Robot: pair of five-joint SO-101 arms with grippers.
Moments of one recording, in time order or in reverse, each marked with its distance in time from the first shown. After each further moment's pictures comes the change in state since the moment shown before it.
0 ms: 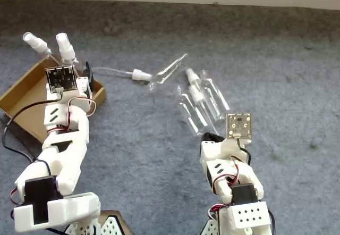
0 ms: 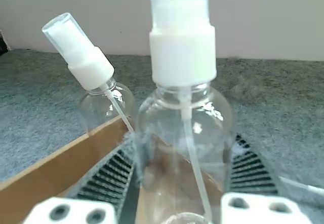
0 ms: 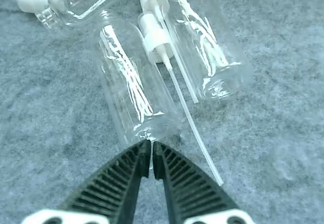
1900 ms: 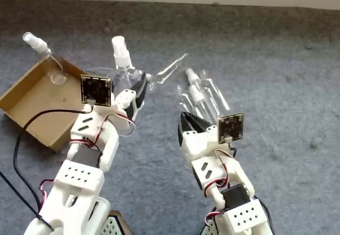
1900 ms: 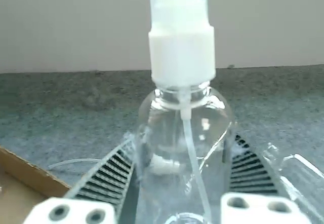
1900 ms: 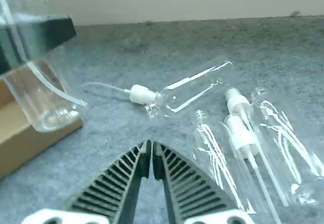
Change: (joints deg) left arm 25.1 -45.0 8.6 35.9 9.3; right arm -12.9 0.0 0.5 -23.1 -9.9
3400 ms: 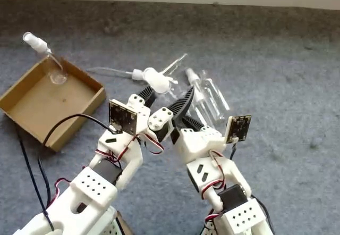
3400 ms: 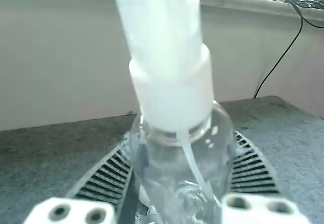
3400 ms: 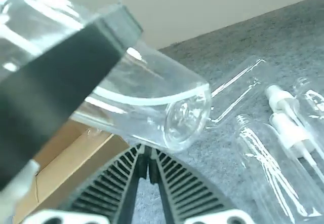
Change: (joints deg) left arm 19.8 -1.0 5.7 -17.8 2.4; right arm -1.1 0.1 0.3 -5.1 -13.0
